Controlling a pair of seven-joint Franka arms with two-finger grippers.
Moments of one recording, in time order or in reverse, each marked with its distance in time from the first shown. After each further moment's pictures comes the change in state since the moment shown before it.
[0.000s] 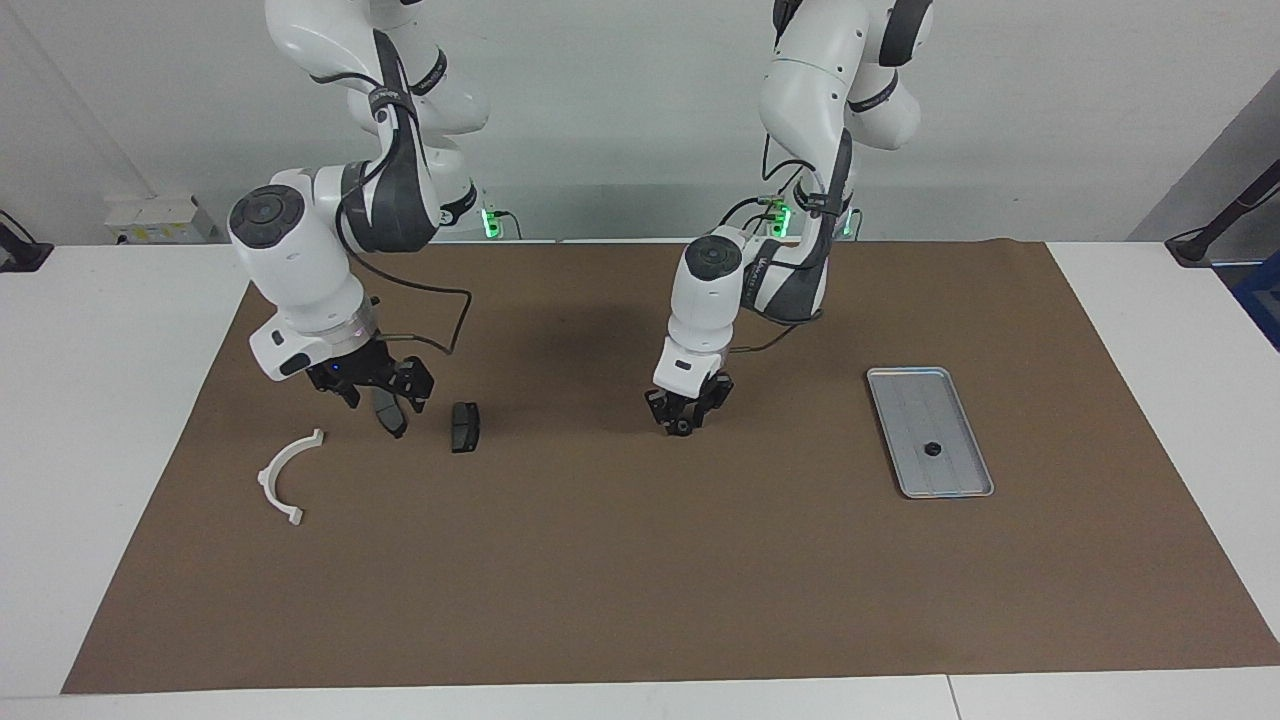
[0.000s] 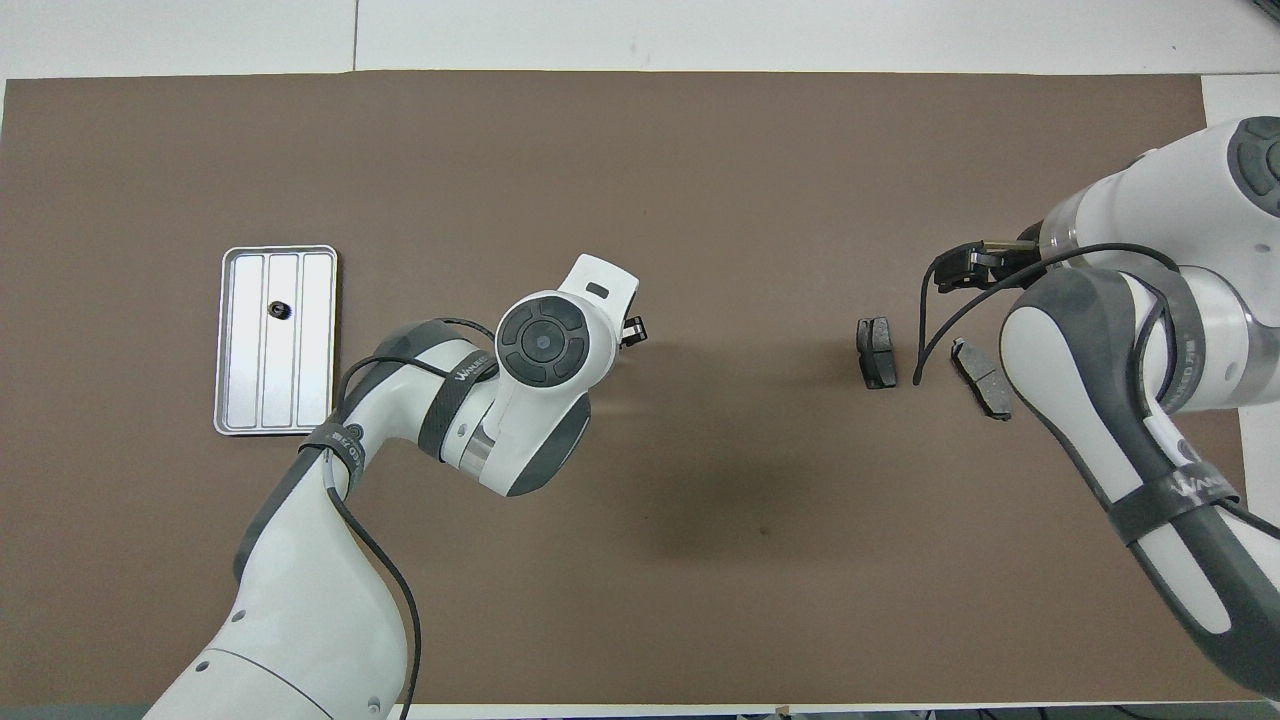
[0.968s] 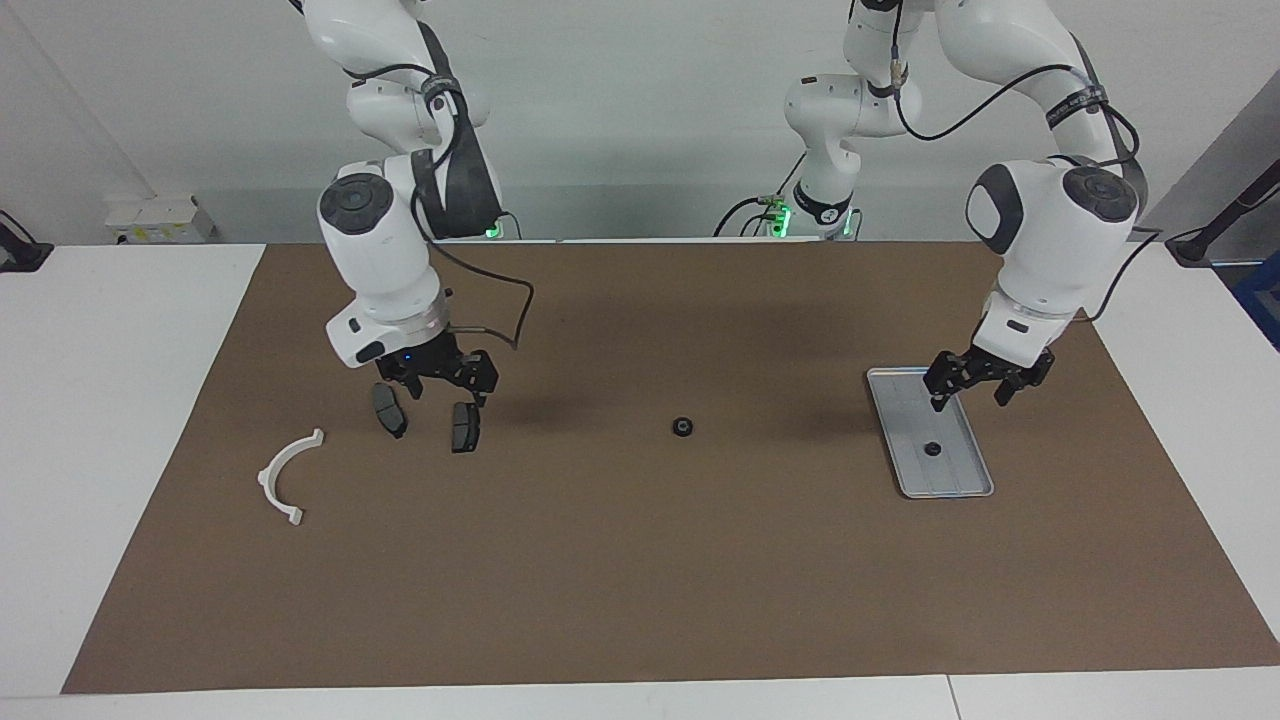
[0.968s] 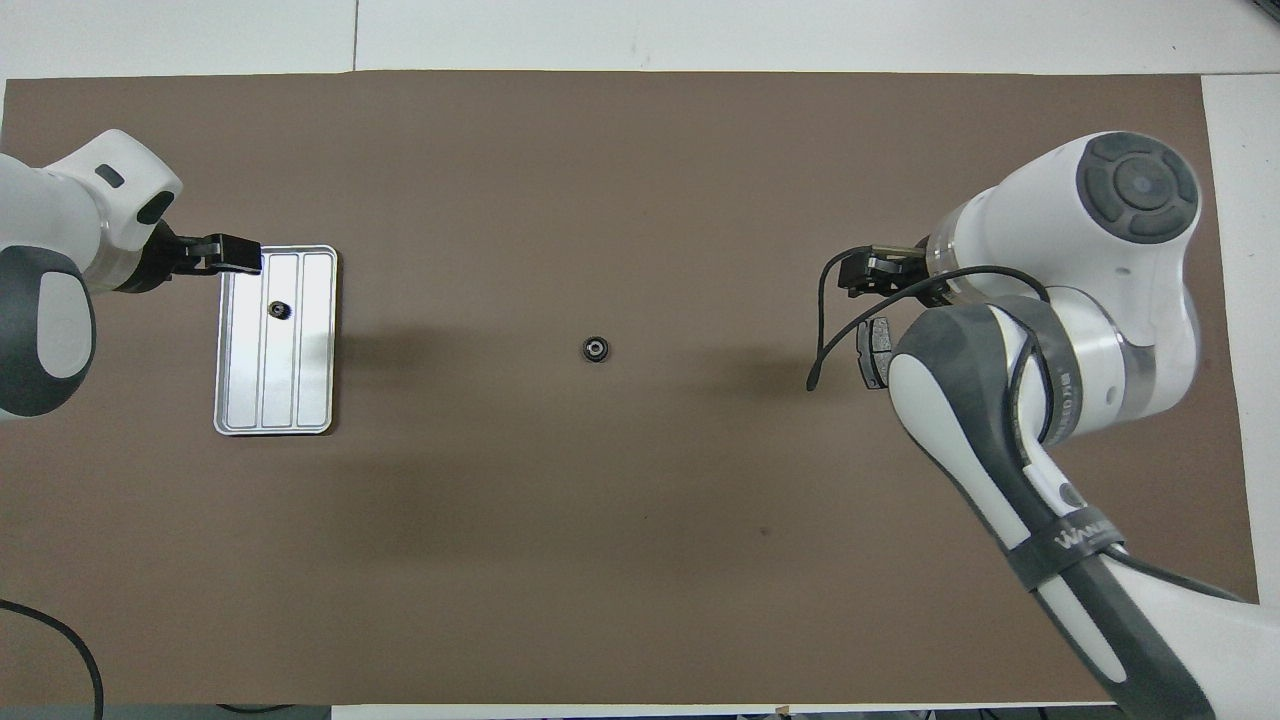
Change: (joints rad) left arm 0.598 -0.259 0.018 0.010 0.011 -0.267 0.880; right arm 0.176 0.004 0.011 0.020 0.001 0.009 0.271
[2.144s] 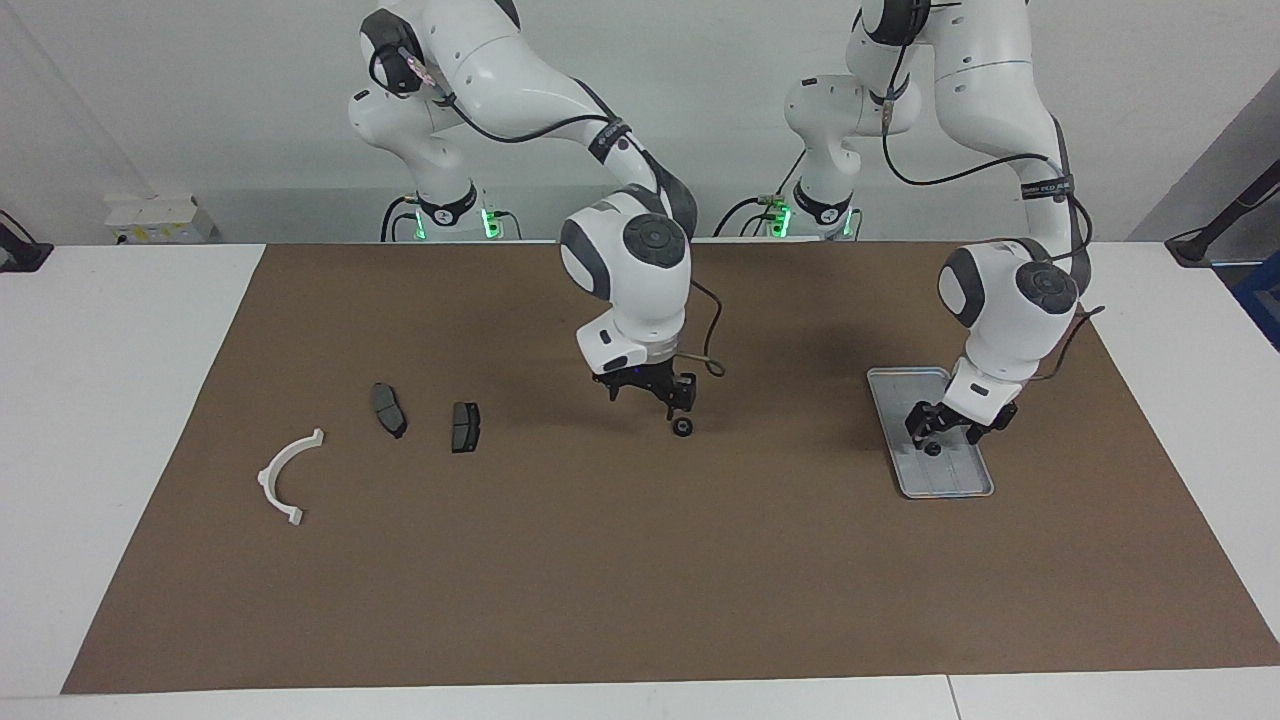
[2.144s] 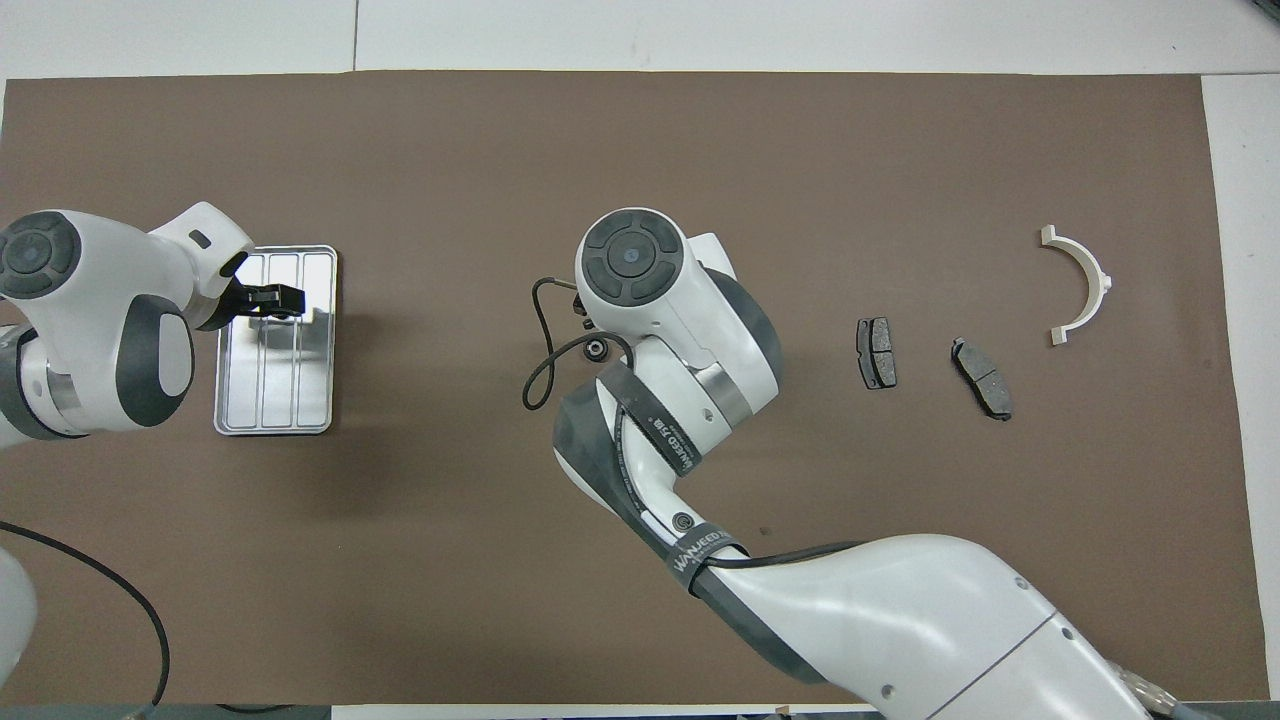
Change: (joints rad) left arm 0.033 0.142 -0.011 -0.153 0.000 0.235 0.031; right arm 0.389 0.409 -0.001 0.398 -0.096 -0.044 0.609
